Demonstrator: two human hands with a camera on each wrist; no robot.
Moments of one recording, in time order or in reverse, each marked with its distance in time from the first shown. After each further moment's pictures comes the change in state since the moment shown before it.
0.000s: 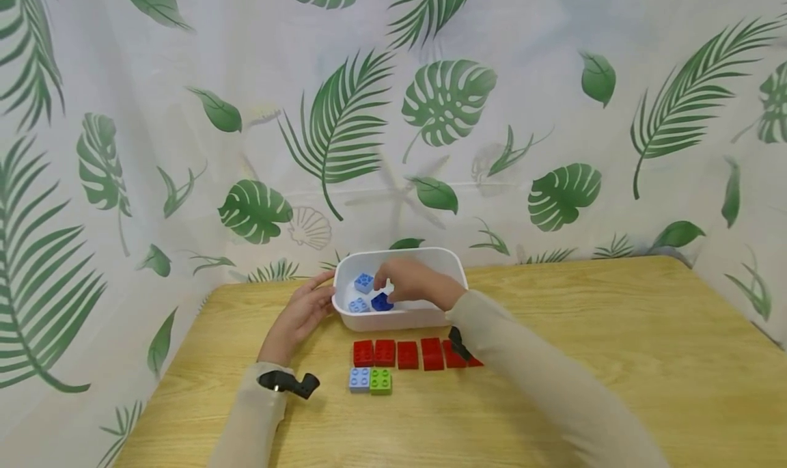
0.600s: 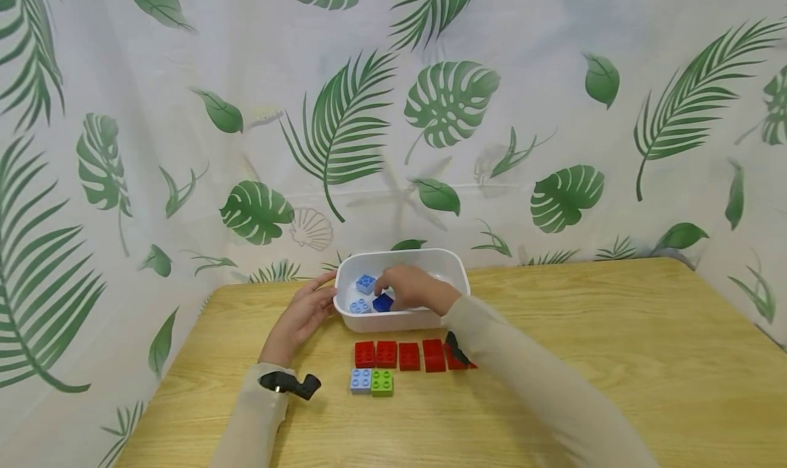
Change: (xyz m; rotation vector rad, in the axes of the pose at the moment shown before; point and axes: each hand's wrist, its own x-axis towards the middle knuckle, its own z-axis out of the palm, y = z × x) left_hand 0.001 0.000 -0.001 0.014 0.003 -0.005; right_hand 0.008 0.000 0.017 -0.063 -0.013 0.062
